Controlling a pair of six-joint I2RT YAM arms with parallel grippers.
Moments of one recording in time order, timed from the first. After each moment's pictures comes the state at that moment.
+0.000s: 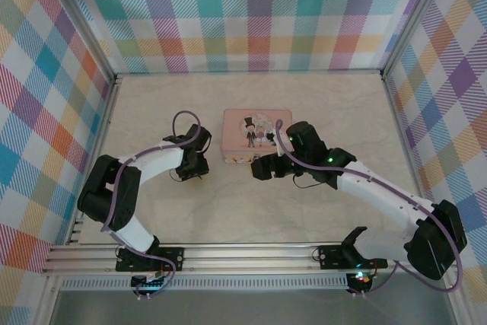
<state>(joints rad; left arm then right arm) -0.44 1.61 0.92 -0.65 -0.12 -0.74 0.72 1.20 0.90 -0.43 -0.43 0.44</state>
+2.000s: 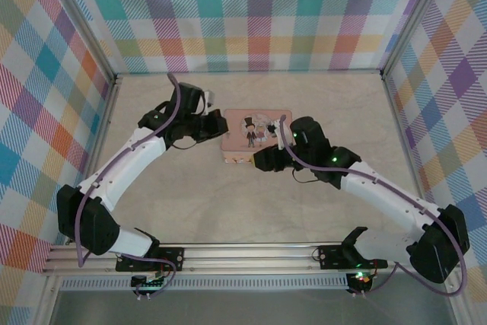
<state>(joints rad) -0.49 1.43 1.33 -0.68 0.36 -0.69 0.72 1.17 0.95 -0.36 -0.39 0.40</state>
